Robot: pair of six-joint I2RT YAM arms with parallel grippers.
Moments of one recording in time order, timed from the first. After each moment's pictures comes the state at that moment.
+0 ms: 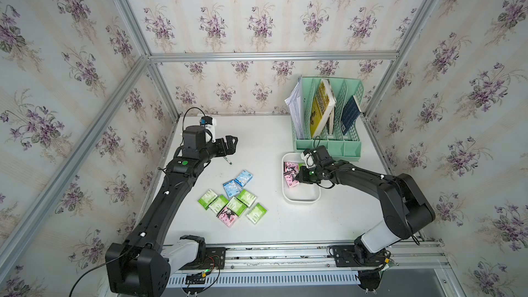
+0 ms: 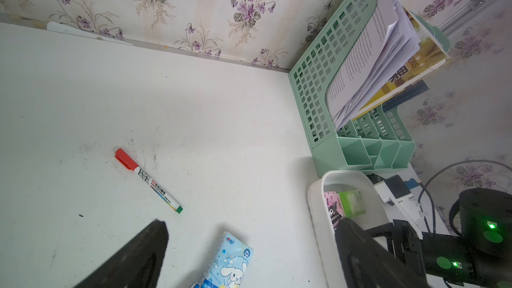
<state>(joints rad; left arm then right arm) -0.13 1.16 1.02 -0.38 0.25 -0.32 0.48 1.61 0.86 -0.30 -0.34 0.49</state>
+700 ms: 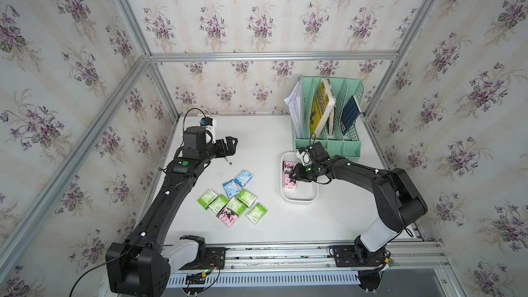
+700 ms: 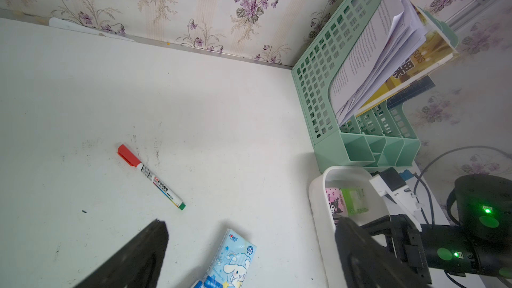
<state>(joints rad) -0.13 1.16 1.01 -0.39 0.25 -0.32 0.49 1.67 0.95 -0.36 -0.44 0.48</state>
